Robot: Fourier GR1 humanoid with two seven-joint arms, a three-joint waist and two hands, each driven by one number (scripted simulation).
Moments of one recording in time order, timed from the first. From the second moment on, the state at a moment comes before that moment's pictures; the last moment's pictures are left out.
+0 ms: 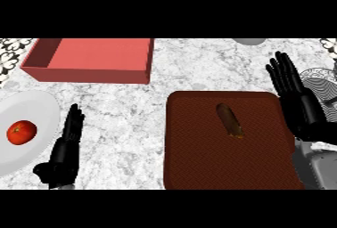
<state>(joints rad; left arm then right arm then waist) 0.08 0.26 -0.24 -1.56 0.14 0.43 -0.16 -0.24 -0.32 0.06 -1.58 -0.22 -0.03 -0.14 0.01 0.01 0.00</state>
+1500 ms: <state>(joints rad) -0.16 0.48 -0.17 -1.46 0.06 0.29 0.07 -0.17 -0.44 0.37 -1.91 0.84 0.02 0.91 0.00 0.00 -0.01</state>
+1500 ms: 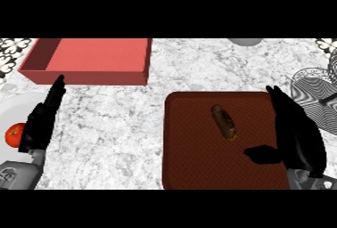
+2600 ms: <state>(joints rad) -0.16 0.45 -0.13 -1.44 0.04 0.26 0.06 -0.46 -0.07 0.34 -1.55 1.02 0.28 1.12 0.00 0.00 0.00</state>
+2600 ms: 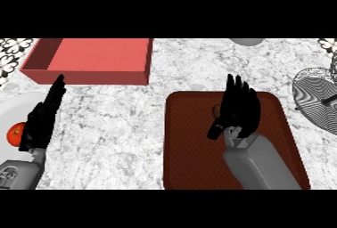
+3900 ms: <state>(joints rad) -0.15 0.39 -0.09 -1.45 -0.03 0.22 0.07 -0.36 -0.01 0.41 -1.46 1.21 0.29 1.12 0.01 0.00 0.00</state>
